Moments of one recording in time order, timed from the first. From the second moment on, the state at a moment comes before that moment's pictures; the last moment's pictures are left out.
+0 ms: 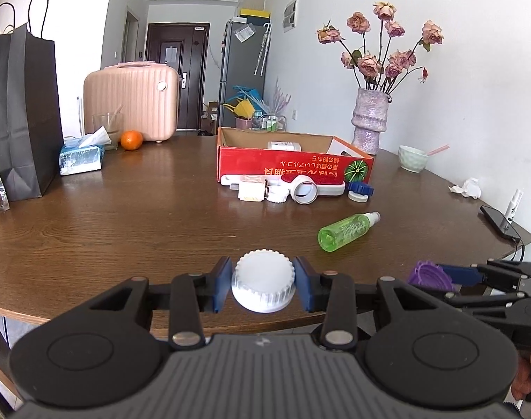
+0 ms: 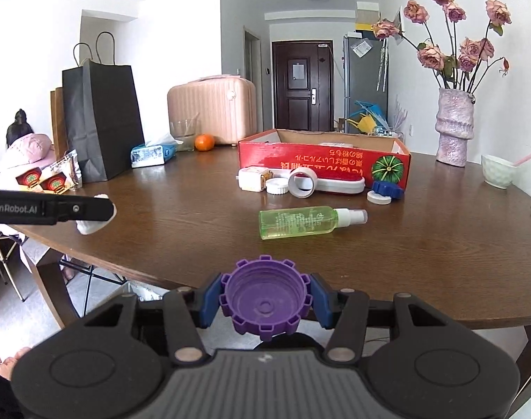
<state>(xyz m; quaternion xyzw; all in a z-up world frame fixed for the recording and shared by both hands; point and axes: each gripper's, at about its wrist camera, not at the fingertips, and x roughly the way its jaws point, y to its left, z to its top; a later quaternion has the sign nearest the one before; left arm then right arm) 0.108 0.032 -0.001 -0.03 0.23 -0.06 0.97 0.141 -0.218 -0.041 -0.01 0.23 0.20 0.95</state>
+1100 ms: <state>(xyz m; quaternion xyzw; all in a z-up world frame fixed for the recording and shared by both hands) 0.320 0.034 0.041 0.02 0.18 -0.04 0.98 0.329 -0.231 0.000 -0.01 0.22 0.17 0.96</state>
